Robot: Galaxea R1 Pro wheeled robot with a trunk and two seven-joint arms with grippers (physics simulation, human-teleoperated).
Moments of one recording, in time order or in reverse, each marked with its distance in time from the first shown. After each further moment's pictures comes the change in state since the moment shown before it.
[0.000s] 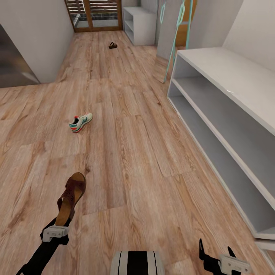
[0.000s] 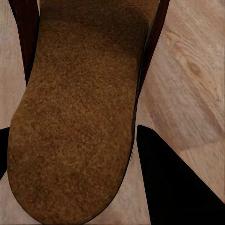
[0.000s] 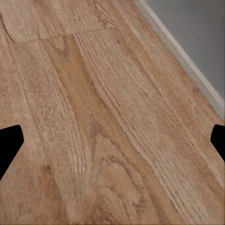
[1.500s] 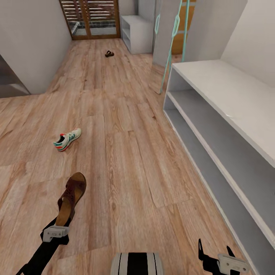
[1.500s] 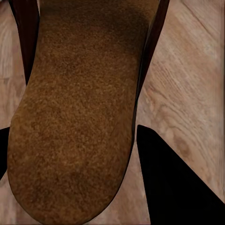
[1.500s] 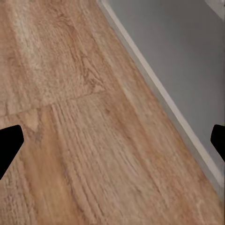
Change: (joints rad) left arm 0.000 -0.001 -0.002 0.000 -0.002 -0.001 0.000; right arm 0.000 0.006 0.000 0.001 0.036 0.000 -0.004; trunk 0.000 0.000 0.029
